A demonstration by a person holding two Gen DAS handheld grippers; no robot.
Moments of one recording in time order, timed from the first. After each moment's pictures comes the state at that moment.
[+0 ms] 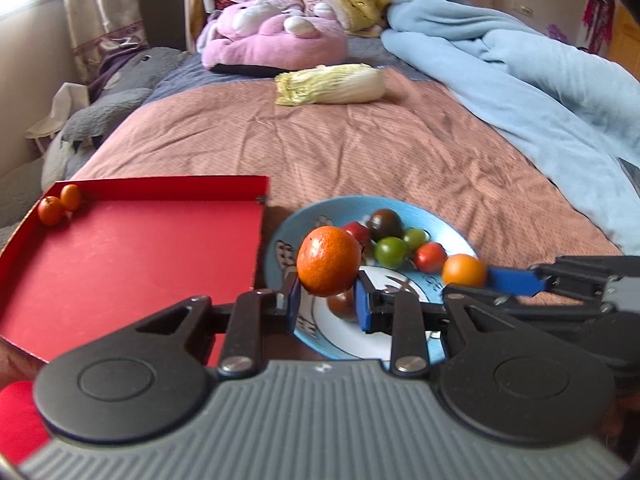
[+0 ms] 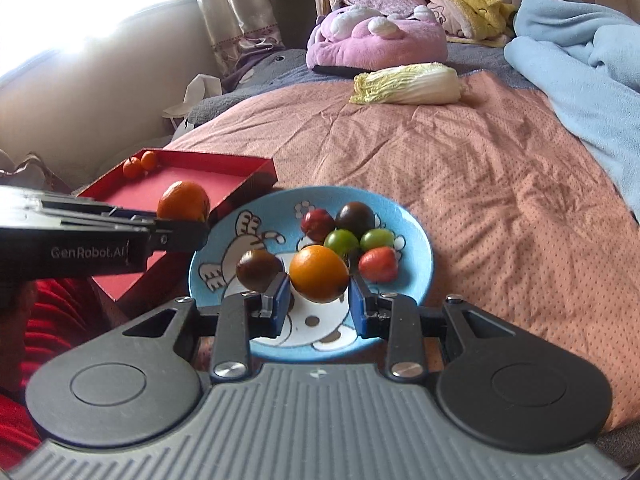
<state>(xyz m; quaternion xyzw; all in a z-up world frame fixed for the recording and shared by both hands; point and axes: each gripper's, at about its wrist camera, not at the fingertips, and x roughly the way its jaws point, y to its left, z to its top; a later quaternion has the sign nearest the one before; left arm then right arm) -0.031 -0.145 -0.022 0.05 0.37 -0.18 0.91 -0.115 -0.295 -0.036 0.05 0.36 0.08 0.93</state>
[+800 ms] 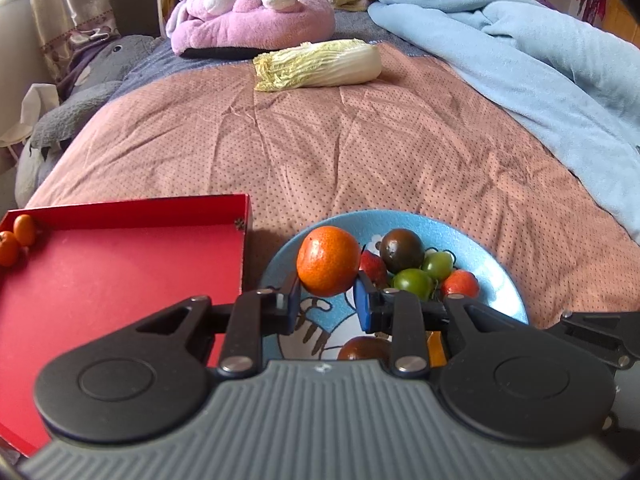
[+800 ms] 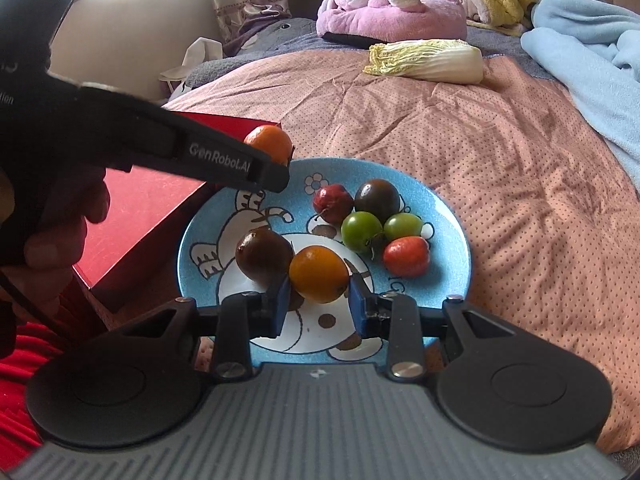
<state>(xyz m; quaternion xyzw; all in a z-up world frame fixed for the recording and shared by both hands) 0.043 -0.168 -0.046 0.07 0.40 -0.21 0.89 -0.079 -0.270 -0.062 0.02 0.40 0.08 0.91</state>
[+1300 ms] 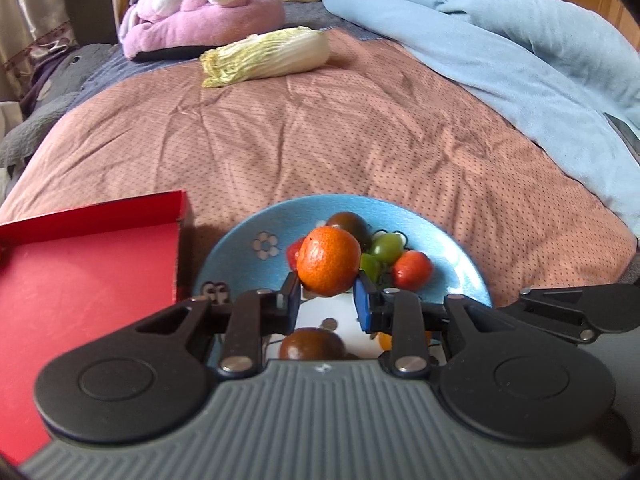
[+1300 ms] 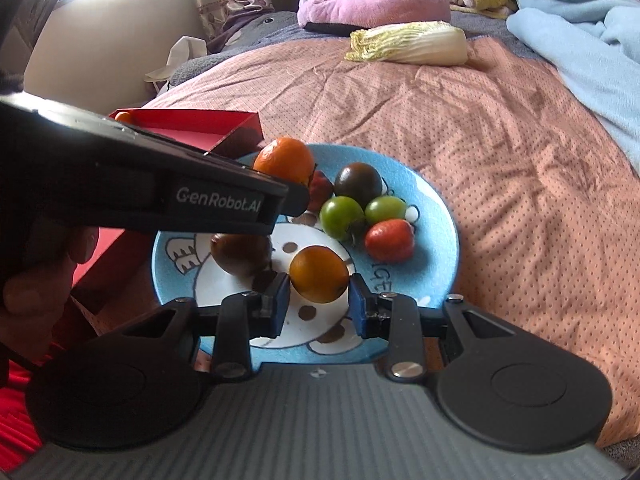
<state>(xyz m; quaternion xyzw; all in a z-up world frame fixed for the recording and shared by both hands) 0.032 -0.196 -0.055 0.10 0.40 -0.26 0.87 -0.075 -0.283 -0.075 0.03 0.41 0.06 0.91</state>
